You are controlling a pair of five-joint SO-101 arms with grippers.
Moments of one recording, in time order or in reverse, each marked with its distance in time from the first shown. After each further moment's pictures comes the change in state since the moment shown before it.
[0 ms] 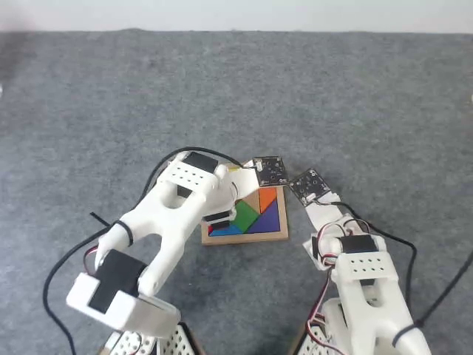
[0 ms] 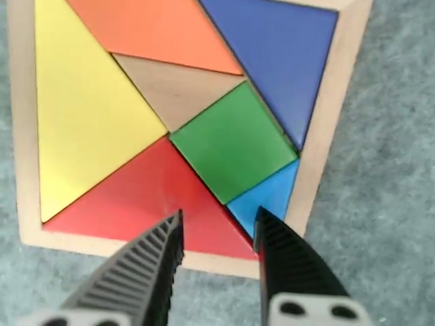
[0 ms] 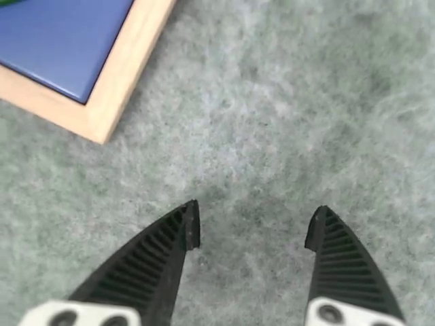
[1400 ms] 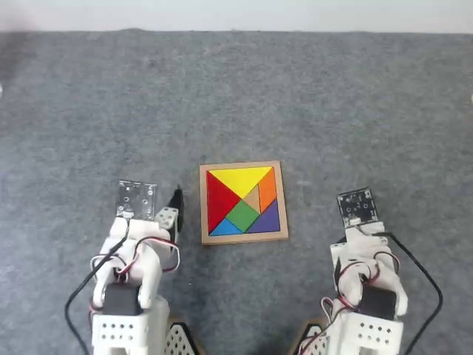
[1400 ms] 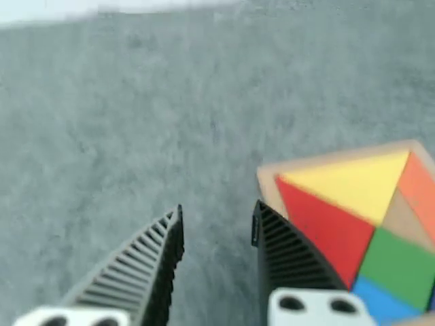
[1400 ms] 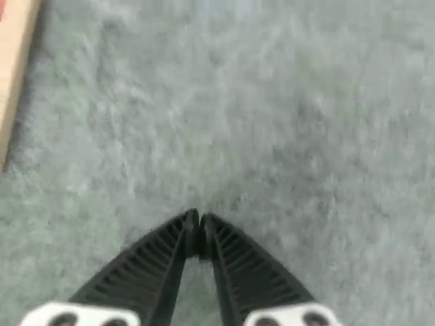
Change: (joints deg) left arm -21.9 -105.3 62.7 -10.7 48.4; right arm 16.6 -56.9 16.7 23.1 -4.9
